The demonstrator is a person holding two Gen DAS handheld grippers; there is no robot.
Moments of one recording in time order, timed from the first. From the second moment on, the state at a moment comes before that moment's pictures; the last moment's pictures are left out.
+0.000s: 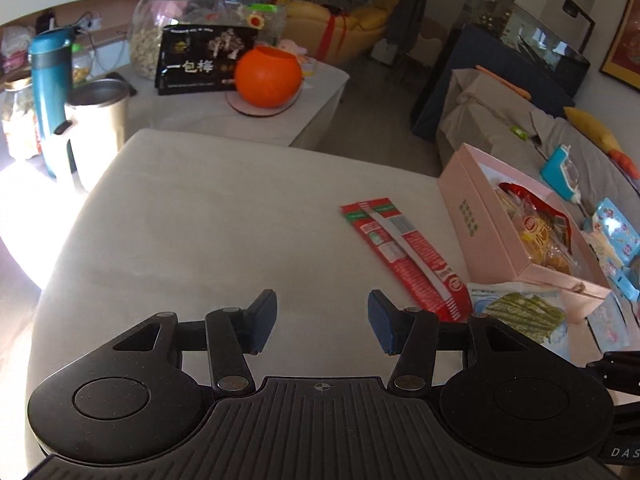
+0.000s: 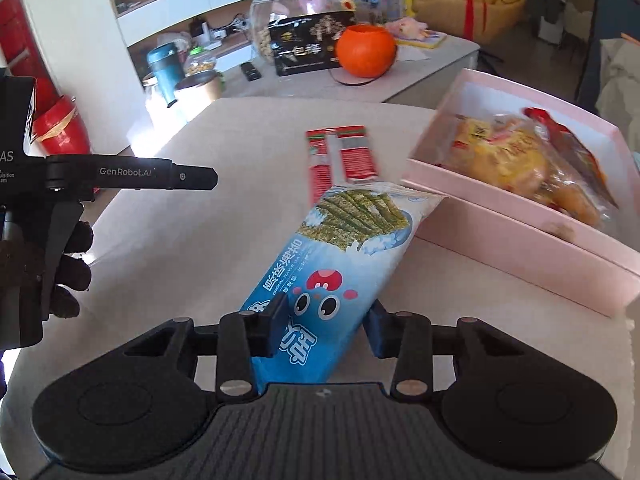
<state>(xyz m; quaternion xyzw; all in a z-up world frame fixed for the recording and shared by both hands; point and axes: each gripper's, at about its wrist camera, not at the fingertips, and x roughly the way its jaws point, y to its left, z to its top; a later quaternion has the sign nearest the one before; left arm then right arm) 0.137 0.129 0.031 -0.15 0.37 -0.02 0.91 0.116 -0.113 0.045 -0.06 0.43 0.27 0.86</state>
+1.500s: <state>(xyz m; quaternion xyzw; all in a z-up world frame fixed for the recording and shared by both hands) 0.214 0.063 0.013 0.04 0.41 0.00 0.91 0.087 -0.167 0.000 0.05 0.35 0.22 0.91</state>
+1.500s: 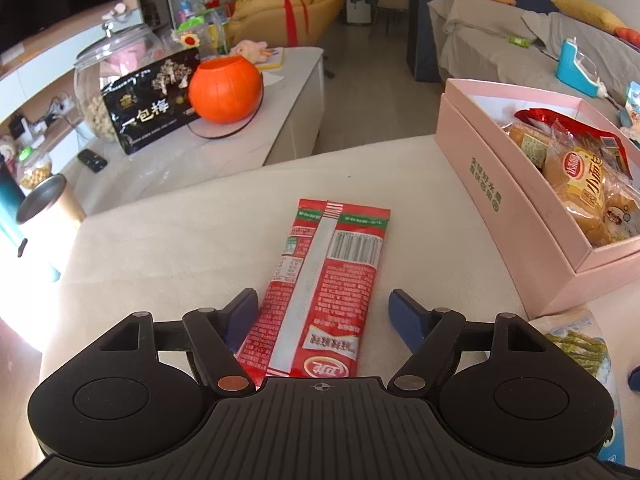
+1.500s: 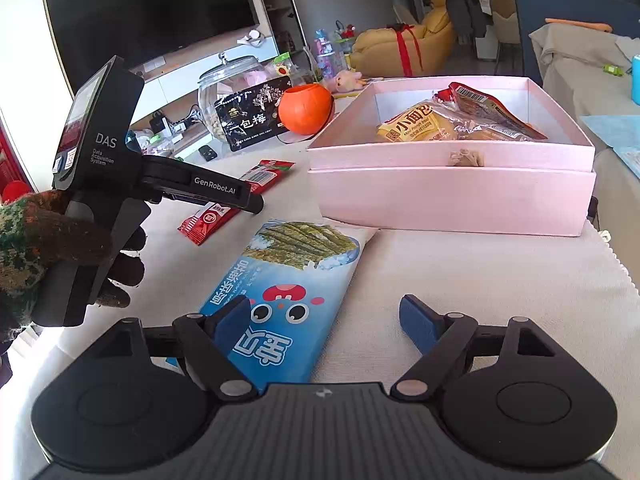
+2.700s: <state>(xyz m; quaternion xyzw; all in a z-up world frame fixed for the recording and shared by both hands) 0.048 0.058 0.012 0.02 0.39 -0.05 0.92 0.130 -0.123 0.017 0.04 0.45 0.20 0.87</state>
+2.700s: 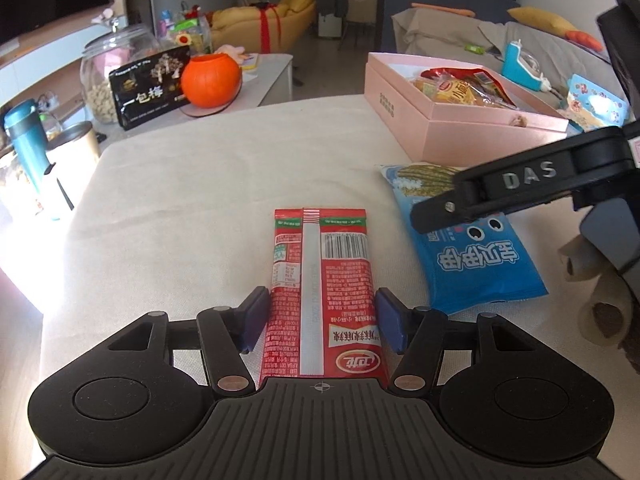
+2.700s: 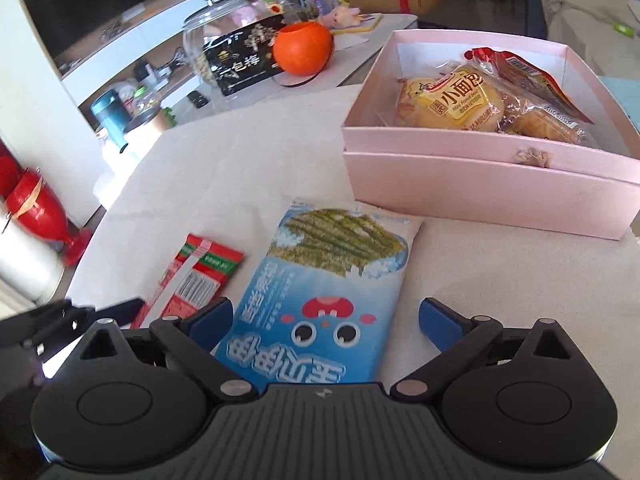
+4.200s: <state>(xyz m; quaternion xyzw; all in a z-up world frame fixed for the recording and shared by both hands) 0.067 0.042 0.021 0.03 0.42 -0.09 0.90 0.066 -0.202 0.052 -0.11 0.39 0.16 0.90</state>
